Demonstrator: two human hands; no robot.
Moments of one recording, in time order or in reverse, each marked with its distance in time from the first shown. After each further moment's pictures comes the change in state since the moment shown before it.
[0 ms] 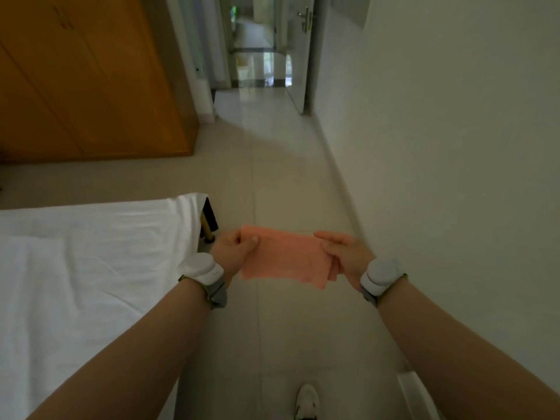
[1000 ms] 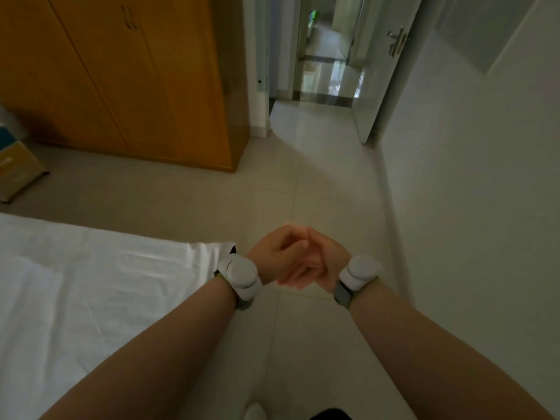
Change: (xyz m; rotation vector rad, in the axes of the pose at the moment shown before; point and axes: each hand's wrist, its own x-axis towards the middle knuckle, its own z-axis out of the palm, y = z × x) left_hand 0.355 0.125 -0.063 0.060 -0.090 0.332; right_hand 0.387 -0.189 0.115 0.259 -0.430 0.196
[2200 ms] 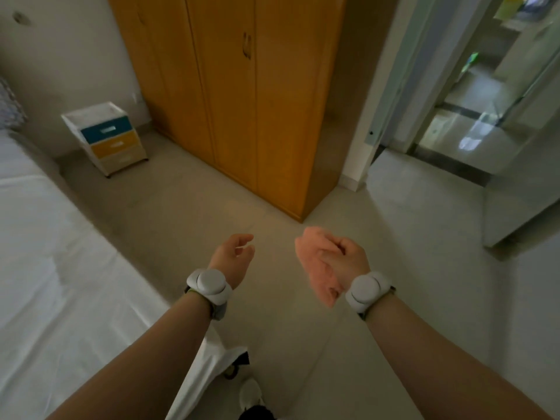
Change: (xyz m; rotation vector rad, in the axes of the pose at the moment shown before) left_hand 0.342 -0.142 -0.255 -0.016 0.807 -0.503; right_hand 0.453 -0.257 0.032 -0.553 -0.047 -0.230
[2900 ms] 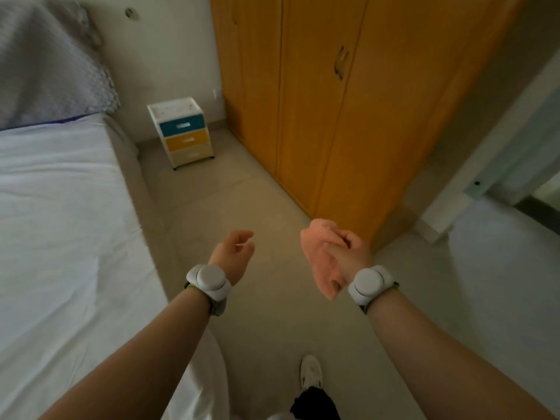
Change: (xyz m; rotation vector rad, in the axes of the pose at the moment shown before) left_hand 0.238 -0.011 -0.092 -0.026 0.280 -0.155; right_hand 0.274 -0.106 0.154 -0.091 -0.261 -0.049
